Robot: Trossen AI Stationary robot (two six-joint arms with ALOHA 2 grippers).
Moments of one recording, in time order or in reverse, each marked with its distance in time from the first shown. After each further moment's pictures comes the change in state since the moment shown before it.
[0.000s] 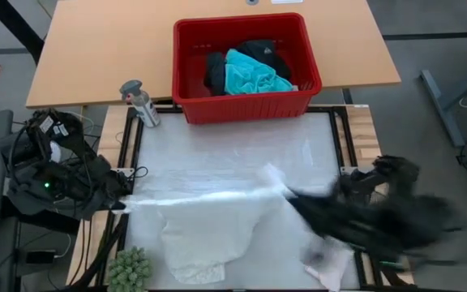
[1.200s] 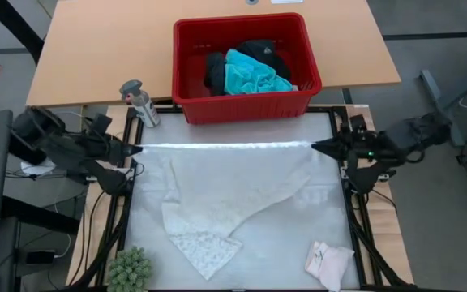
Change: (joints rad) left arm 0.456 -0.209 -0.166 -0.063 -0.181 0.178; right arm -0.416 -1.073 -1.105 -0.673 -0.713 0.846
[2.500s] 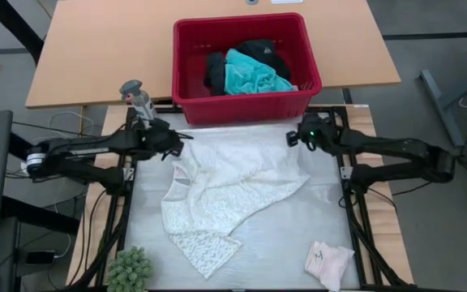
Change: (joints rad) left arm 0.905 0.193 -0.776 0.550 -0.043 0.799; right arm -1.014 0.342 -0.532 0.256 -0.050 -0.226
